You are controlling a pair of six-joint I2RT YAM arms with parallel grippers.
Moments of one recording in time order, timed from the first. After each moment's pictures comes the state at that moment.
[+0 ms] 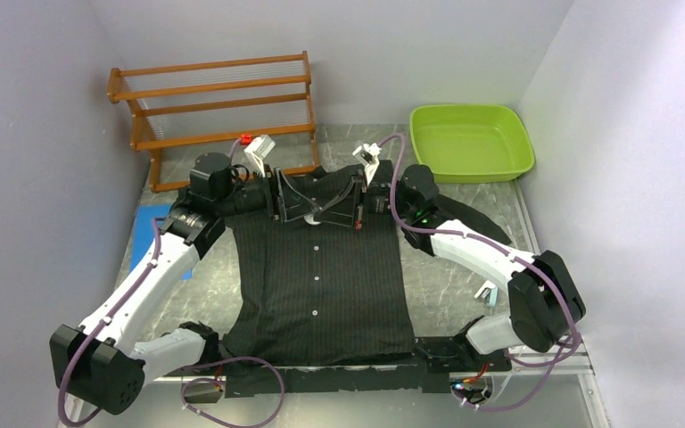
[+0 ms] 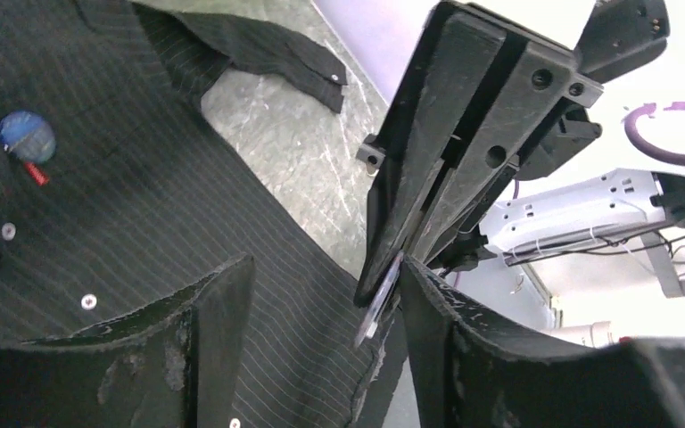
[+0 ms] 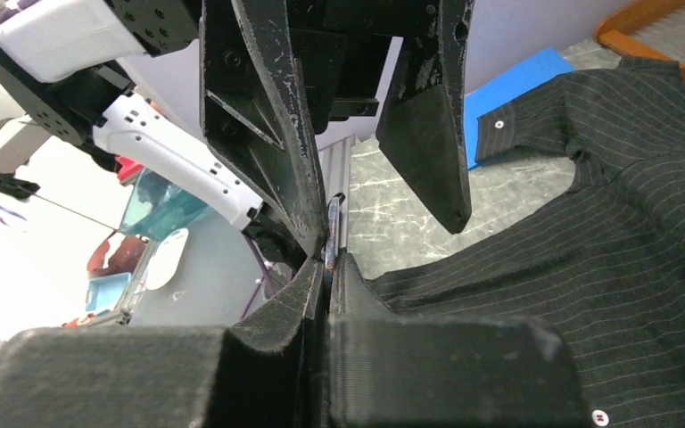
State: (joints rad) left arm -0.38 1.10 0.98 -0.13 0.77 -0.54; right arm 0.62 1.41 0.88 0.69 -0.95 0.65
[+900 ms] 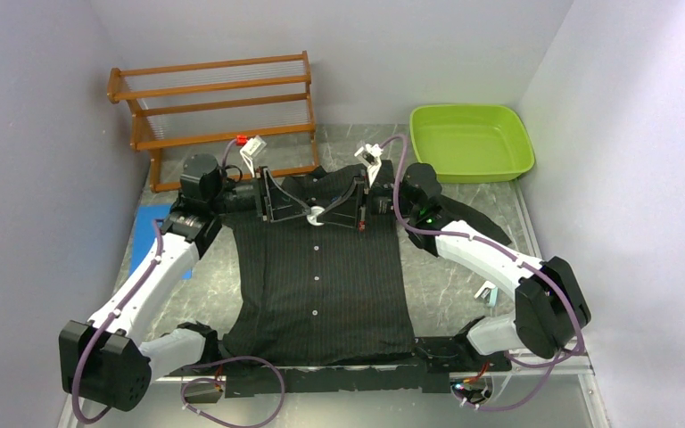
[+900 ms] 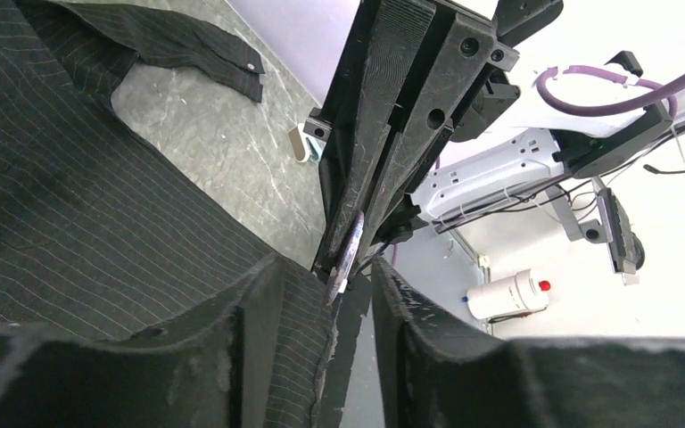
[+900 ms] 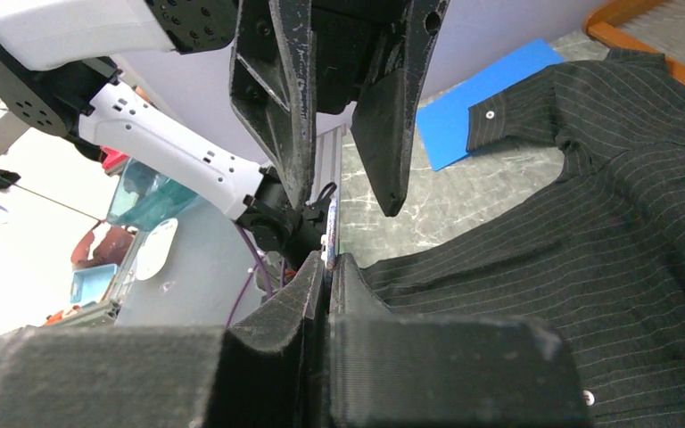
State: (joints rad) left arm -0.29 1.11 0.90 0.09 1.04 -0.68; right arm 0.61 1.37 0.89 0.58 -0.95 0.58
